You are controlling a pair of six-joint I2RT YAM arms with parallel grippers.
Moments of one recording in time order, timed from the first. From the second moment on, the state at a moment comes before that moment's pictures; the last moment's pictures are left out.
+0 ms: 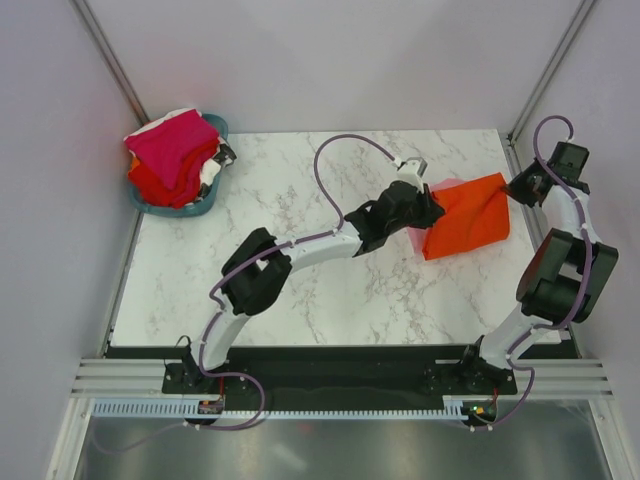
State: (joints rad) left arm -0.99 2.21 1.76 0.21 -0.08 -0.68; right arm -0.44 1.73 1.35 -0.38 -0.24 0.48
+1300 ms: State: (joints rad) left arm -0.79 2.41 1.79 0.21 -0.04 -0.77; right arm -0.32 2.02 1.52 -0.30 -0.15 0.51
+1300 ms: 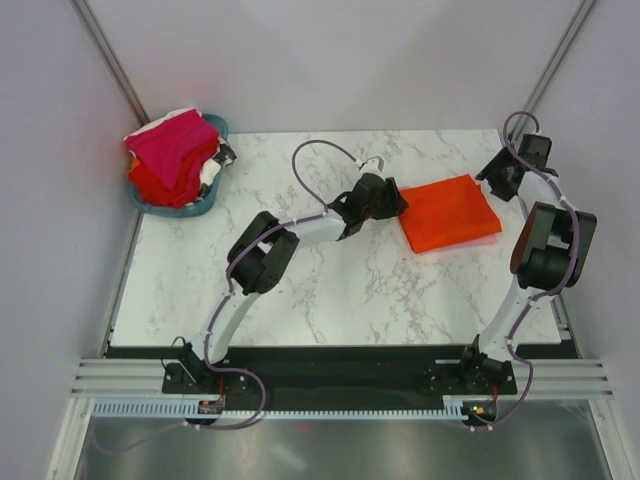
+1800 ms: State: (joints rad) left arm -0.72 1.95 1.42 0.13 -0.10 -0.71; right arm -0.13 1.69 1.36 -0.32 -0.07 0.41
